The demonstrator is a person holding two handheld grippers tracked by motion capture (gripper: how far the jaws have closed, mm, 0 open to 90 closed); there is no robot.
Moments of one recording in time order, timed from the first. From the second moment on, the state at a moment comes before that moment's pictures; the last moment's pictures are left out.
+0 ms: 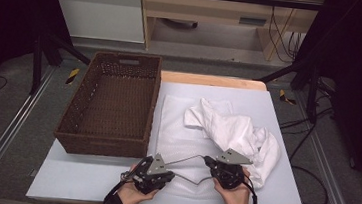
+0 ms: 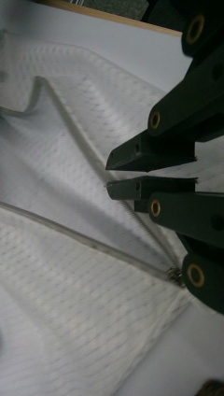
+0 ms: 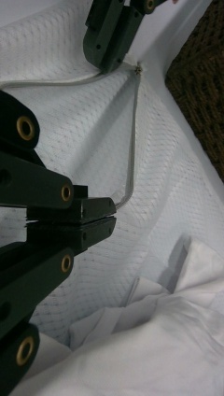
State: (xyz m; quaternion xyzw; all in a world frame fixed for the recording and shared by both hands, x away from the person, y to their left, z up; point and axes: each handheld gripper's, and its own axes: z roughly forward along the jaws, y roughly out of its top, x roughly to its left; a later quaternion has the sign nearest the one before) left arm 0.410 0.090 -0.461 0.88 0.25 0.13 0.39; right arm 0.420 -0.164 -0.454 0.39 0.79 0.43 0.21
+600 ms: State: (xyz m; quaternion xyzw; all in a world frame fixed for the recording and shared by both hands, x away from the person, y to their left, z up) left arm 0.460 0.042 -0.449 0.87 0.25 0.11 0.41; right arm 0.416 -0.170 -0.452 0.39 0.78 0.45 0.20
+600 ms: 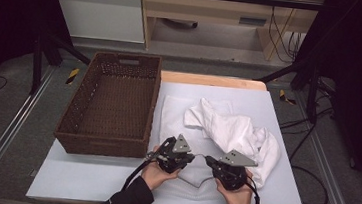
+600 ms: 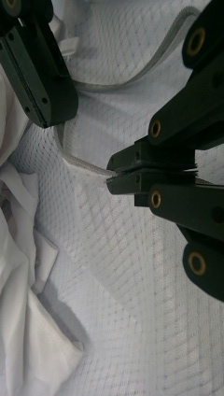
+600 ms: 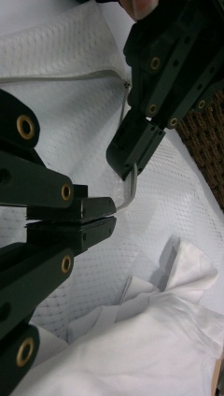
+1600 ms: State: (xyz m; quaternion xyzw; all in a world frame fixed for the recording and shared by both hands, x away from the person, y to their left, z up) left arm 0.458 0.051 -0.426 0.83 0.28 0.10 0.46; right arm 0.374 -0.260 -0.446 0.48 0.72 0.40 0.30
